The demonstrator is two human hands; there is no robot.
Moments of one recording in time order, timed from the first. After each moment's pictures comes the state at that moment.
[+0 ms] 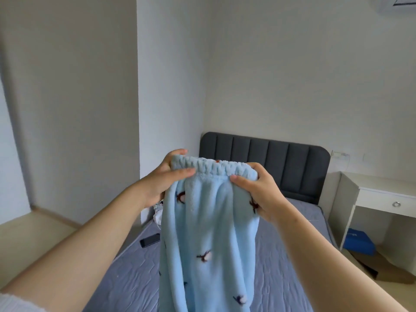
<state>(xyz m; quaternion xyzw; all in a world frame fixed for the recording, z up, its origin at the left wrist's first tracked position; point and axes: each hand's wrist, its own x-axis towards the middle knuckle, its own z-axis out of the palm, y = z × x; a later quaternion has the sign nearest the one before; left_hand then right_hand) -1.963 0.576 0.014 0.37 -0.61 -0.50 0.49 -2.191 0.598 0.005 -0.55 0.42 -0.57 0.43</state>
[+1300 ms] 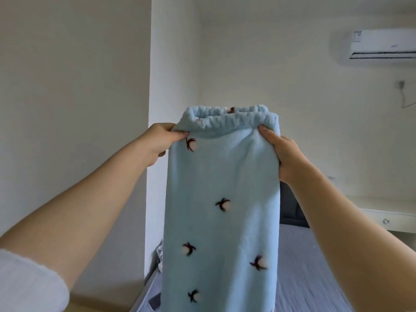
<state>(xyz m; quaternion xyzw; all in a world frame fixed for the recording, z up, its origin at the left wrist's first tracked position) -1.729 0.479 0.158 0.41 -0.68 -0.31 0.53 -1.974 0.542 0.145 -0.48 0.38 -0.69 0.38</state>
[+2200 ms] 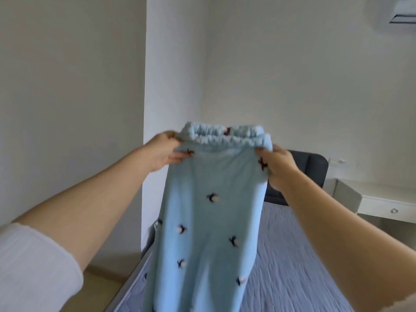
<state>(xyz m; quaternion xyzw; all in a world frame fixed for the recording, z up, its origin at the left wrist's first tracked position) -1.757 0.355 0.094 0.42 -0.60 -0.47 0.49 -1.996 0.398 0.082 -0.44 0.50 -0.67 0.32</state>
